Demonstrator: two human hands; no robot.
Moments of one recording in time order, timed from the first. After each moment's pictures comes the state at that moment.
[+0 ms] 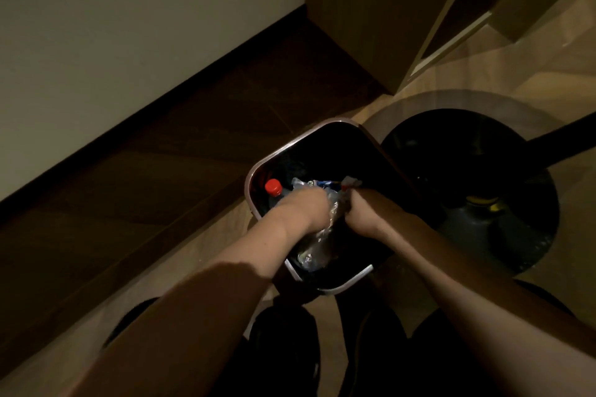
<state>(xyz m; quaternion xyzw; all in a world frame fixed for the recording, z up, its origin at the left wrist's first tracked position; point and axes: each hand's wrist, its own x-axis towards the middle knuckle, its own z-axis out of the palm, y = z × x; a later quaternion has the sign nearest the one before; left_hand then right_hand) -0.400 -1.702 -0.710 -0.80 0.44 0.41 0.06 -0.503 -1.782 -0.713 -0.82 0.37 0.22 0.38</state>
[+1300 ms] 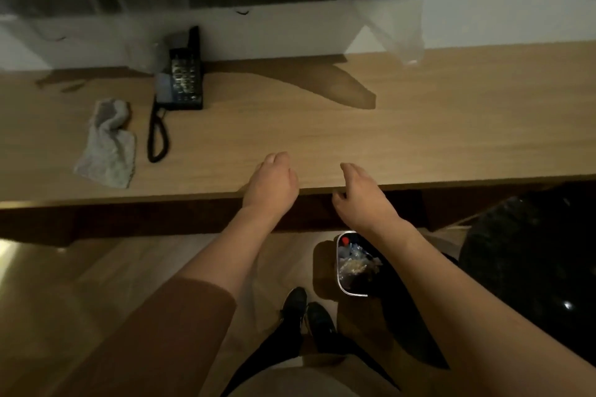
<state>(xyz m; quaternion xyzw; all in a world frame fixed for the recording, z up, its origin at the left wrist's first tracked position) -0.346 -1.468 -0.093 -0.97 0.06 0.08 -0.23 -0.396 -1.636 -0.072 -0.94 0.08 0.16 0.29</state>
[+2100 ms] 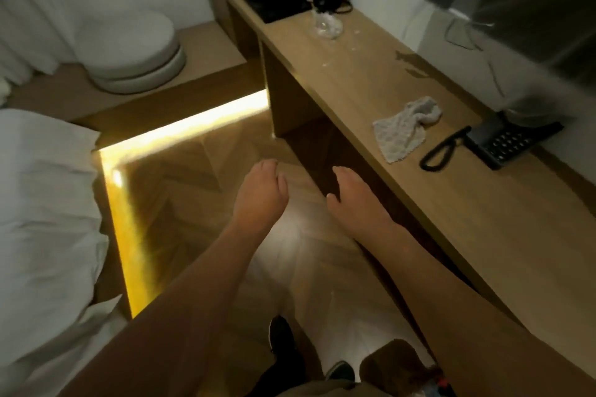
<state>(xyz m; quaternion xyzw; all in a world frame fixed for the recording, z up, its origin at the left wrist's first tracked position) -0.589 -1.121 -0.053 -0.85 -0.45 -0.14 -0.24 -0.457 -1.243 -0.030 -0.84 -0.41 0.26 0.23</state>
